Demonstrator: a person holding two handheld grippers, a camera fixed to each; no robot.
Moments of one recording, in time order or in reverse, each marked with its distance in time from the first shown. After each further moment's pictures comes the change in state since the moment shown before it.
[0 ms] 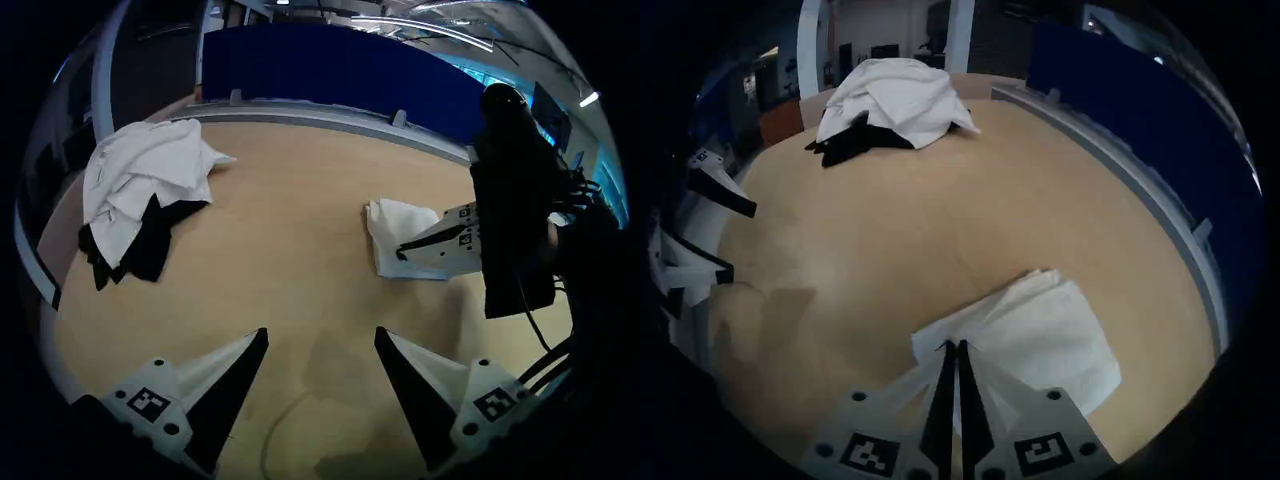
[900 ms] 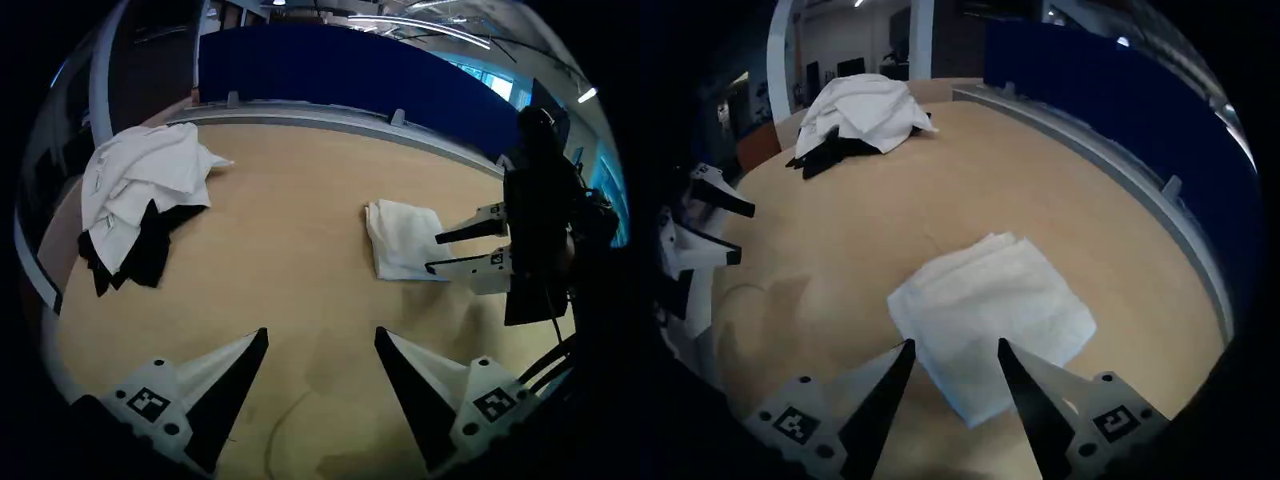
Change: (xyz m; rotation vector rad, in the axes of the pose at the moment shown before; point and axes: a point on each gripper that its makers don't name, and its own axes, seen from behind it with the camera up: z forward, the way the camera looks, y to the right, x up) left arm 0.003 0.002 0.003 0.004 0.002 0.016; right arm -0.038 0.028 -0.037 -0.080 0.022 0.137
